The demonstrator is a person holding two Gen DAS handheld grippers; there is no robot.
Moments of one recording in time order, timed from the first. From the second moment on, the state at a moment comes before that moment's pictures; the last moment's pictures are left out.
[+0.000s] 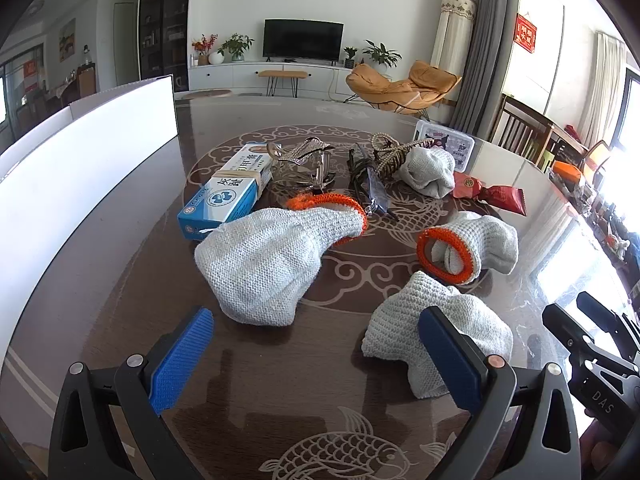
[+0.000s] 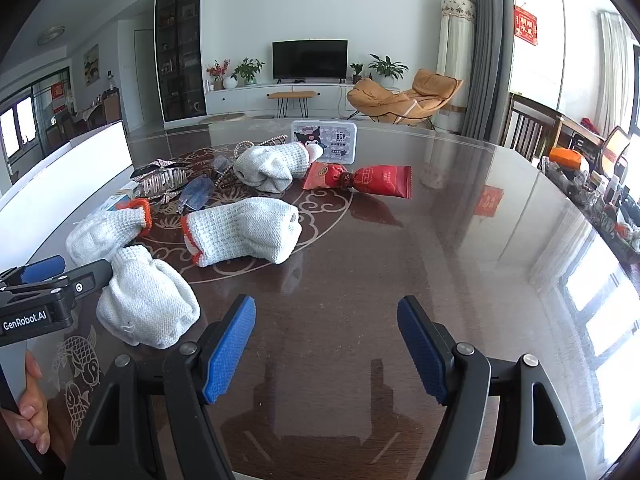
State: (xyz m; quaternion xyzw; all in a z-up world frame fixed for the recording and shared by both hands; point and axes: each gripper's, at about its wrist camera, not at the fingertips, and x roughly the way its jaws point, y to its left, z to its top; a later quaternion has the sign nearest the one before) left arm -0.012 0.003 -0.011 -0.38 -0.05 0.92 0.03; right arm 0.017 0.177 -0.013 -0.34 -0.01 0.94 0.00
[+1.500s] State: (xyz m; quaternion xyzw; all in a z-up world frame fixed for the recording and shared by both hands) left arm 0.014 -0.032 -0.005 -0.41 0.02 0.91 0.07; right arm -0.067 0.136 -0.005 -0.42 0.07 0.90 -0.13
